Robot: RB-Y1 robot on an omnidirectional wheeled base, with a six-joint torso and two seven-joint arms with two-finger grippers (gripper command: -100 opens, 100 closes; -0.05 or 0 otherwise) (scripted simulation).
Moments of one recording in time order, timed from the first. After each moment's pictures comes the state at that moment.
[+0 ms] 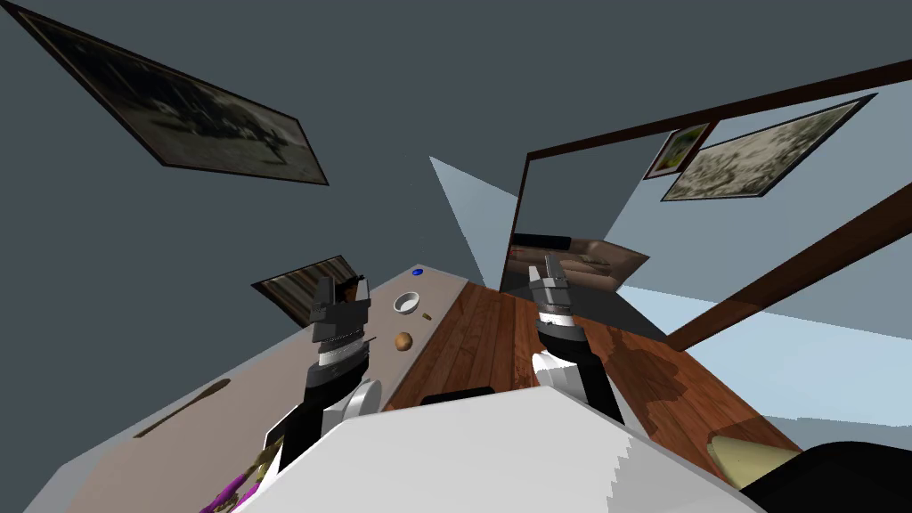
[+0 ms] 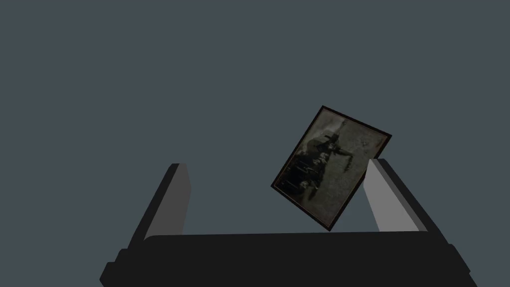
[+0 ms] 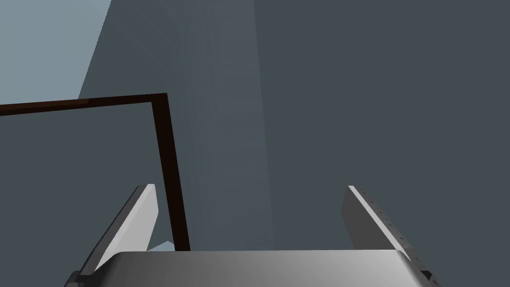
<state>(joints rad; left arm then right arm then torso) 0.53 -0.01 -0.07 -2.32 0.08 -0.61 -0.08 0.51 0.02 -0.02 -2.37 -0.03 -0.44 0.15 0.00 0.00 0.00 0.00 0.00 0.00</state>
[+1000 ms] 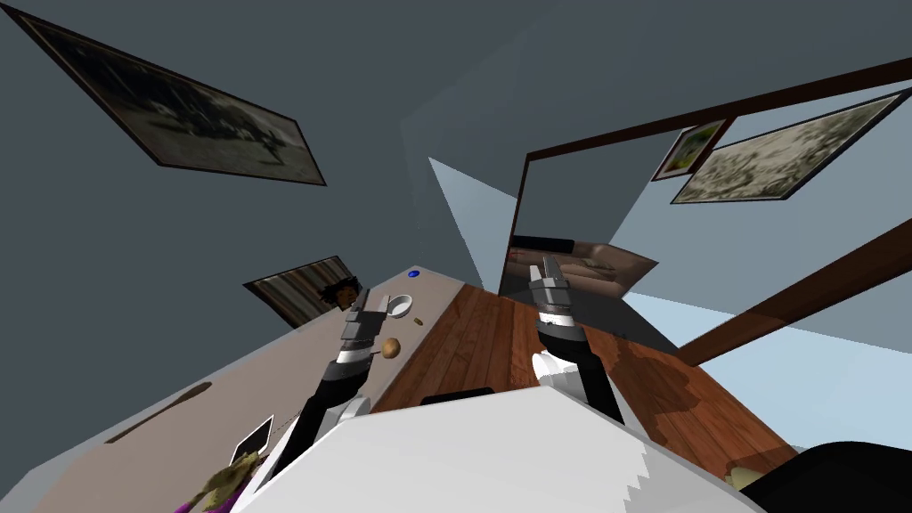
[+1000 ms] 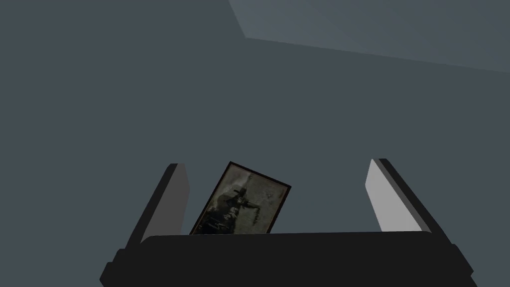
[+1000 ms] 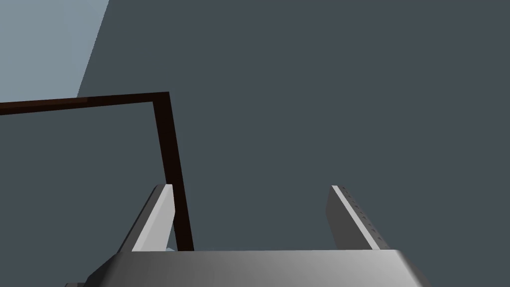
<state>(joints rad) 0.52 0.26 -0.09 -2.15 0.17 -0.53 0.05 0.51 0.02 -0.02 -2.37 -0.03 -0.44 0.15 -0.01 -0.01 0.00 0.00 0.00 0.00</state>
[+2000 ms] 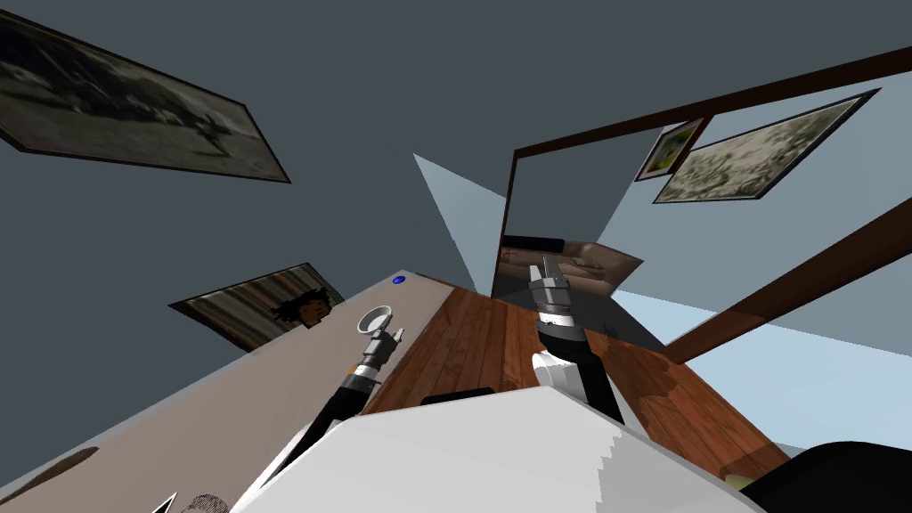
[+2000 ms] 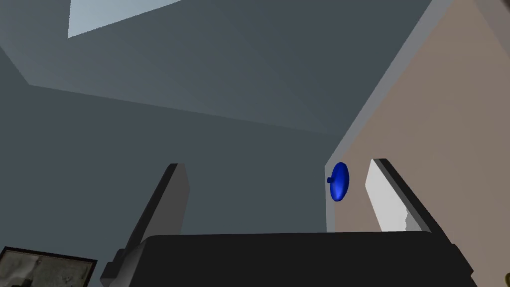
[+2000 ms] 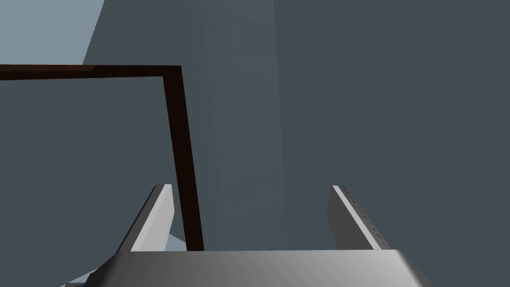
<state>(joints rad) 0.50 0.51 -0.23 -1.84 0.30 -0.38 0.26 0.51 0.02 -0.02 -2.37 -0.03 -0.44 0.15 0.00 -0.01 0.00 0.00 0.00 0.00</state>
